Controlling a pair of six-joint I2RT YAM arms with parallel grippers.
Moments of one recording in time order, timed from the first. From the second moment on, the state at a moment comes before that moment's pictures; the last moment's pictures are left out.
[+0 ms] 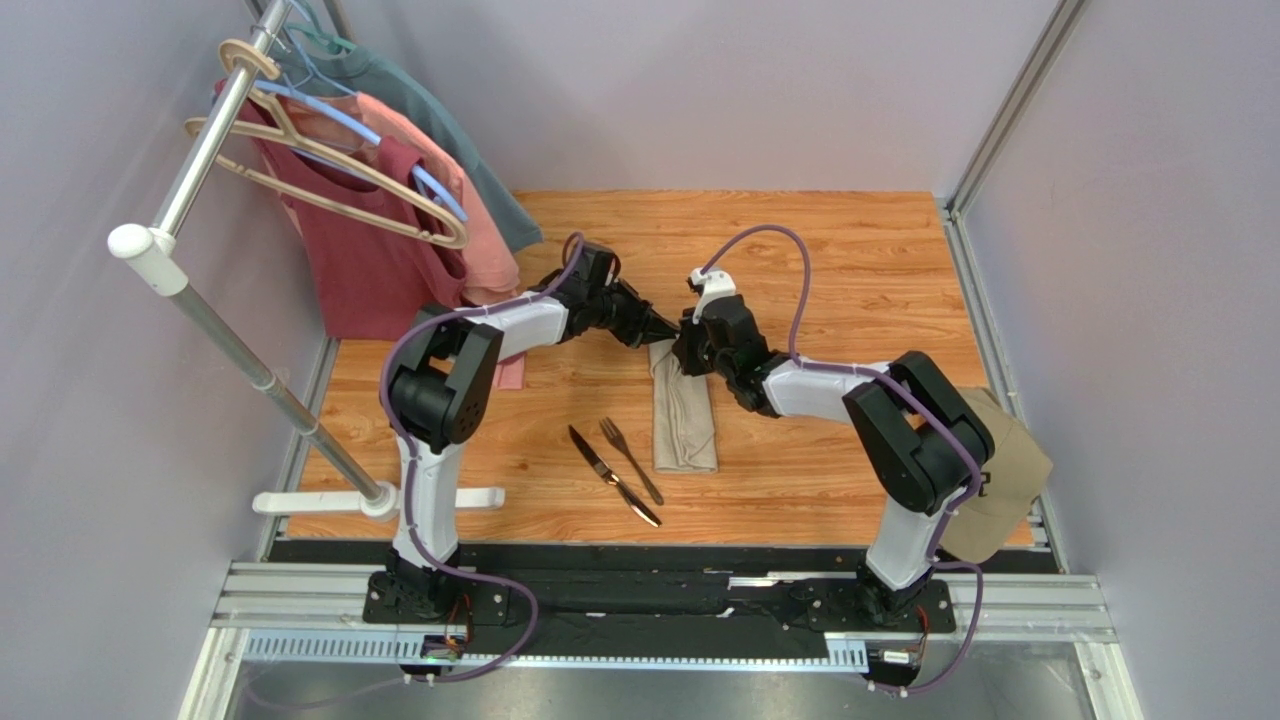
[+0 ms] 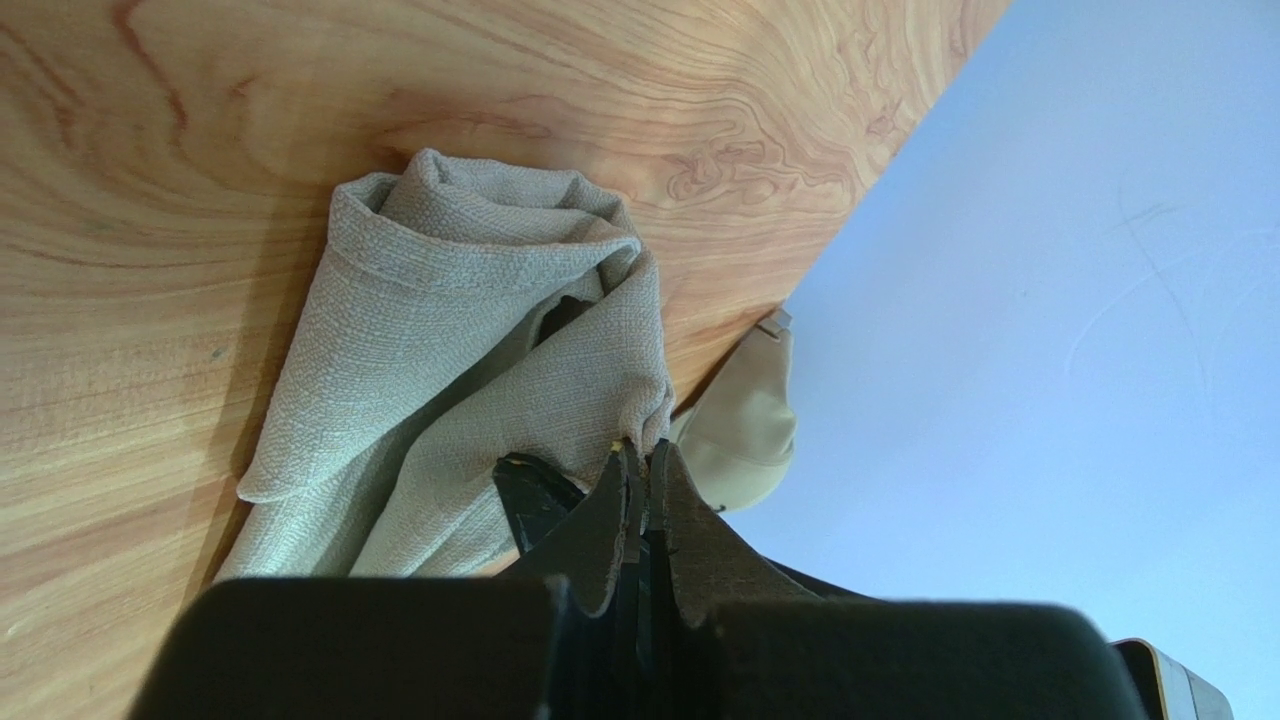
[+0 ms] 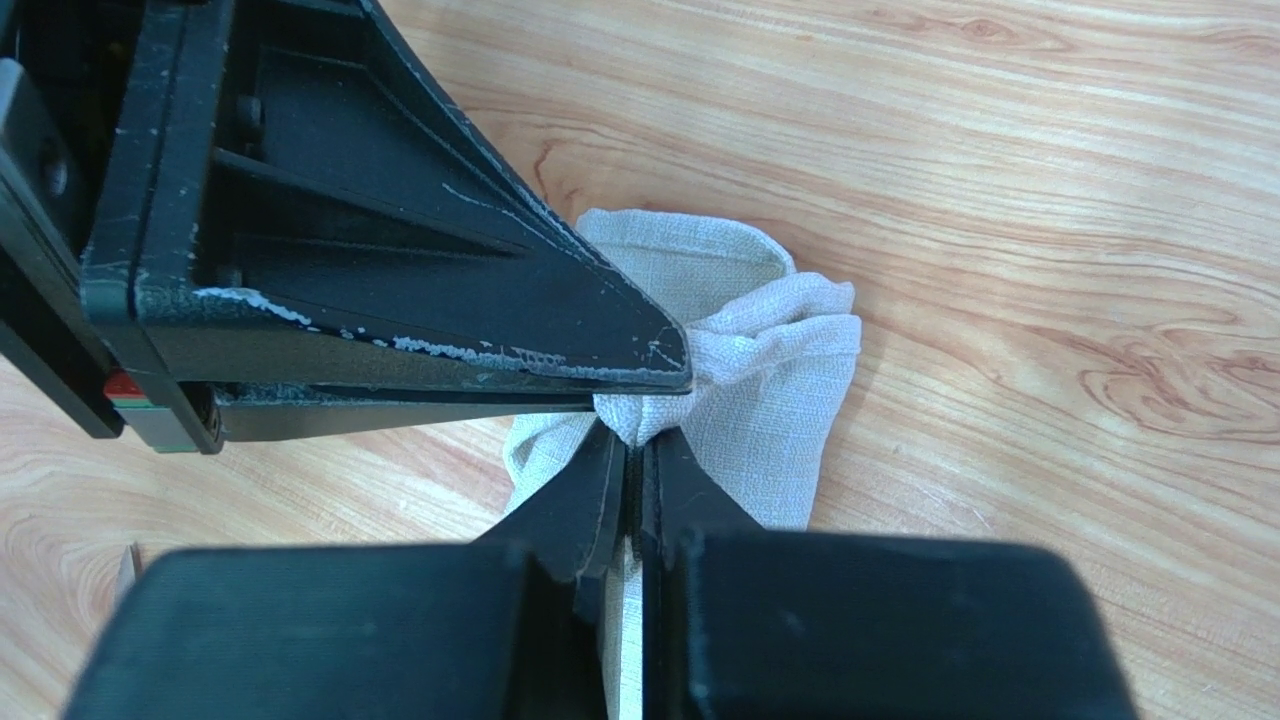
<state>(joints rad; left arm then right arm) -0.48 2.08 1.37 -0.04 0.53 -1.41 0.61 1.79 0.92 0.35 0.05 0.34</state>
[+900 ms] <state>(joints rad) -0.48 2.08 1.35 0.00 0.54 -1.38 0.57 1.78 0.90 0.32 -0.11 0.36</state>
